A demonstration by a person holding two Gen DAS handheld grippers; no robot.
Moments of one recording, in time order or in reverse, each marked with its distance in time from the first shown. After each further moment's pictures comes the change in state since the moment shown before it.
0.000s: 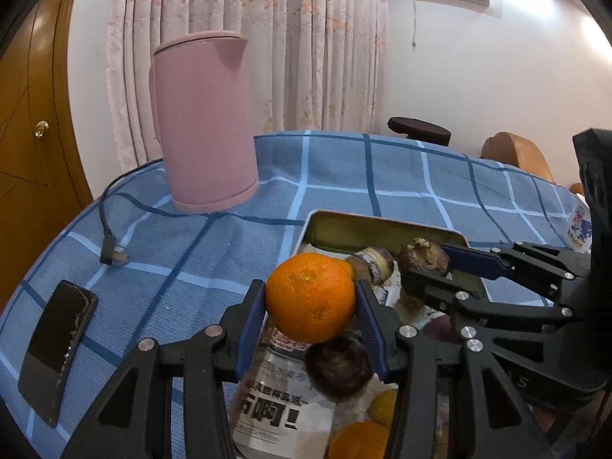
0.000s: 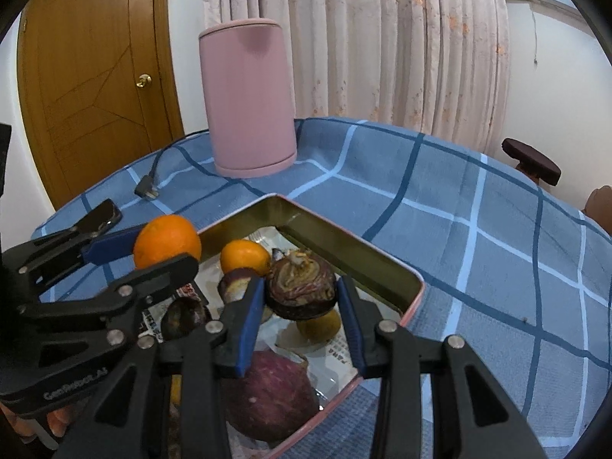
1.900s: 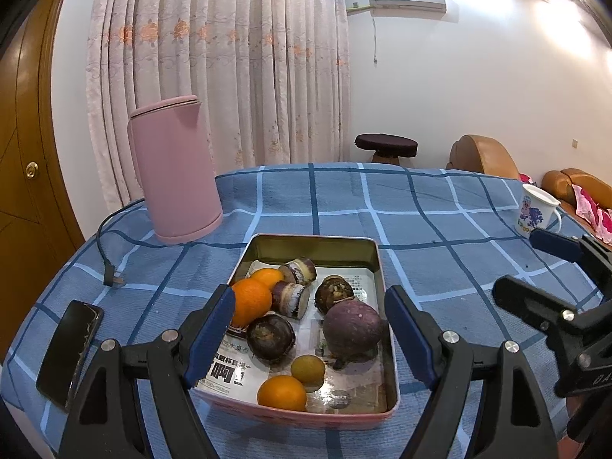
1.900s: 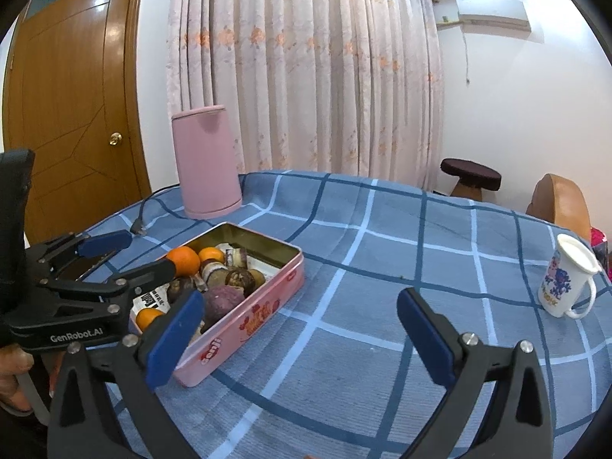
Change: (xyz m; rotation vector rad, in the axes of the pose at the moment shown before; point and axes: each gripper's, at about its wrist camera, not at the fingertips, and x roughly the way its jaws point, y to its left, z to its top) left arm -0.074 -0.045 -0.008 0.092 -0.098 -0.073; right arm -0.150 -0.026 -0.055 0.111 -0.213 -0.173
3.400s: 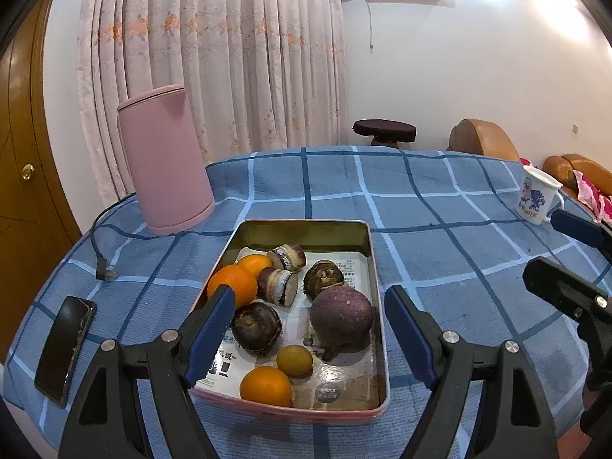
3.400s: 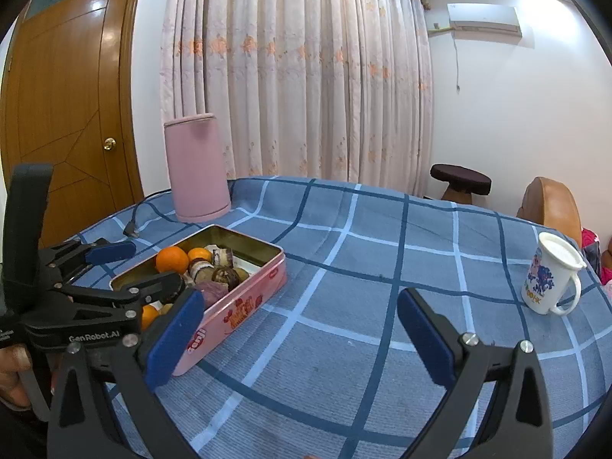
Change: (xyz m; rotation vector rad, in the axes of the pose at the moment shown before) left arm 0.009 -0.017 -0.006 0.032 0.047 0.008; right arm -0.017 -0.013 -0.006 -0.003 -0.016 -0.026
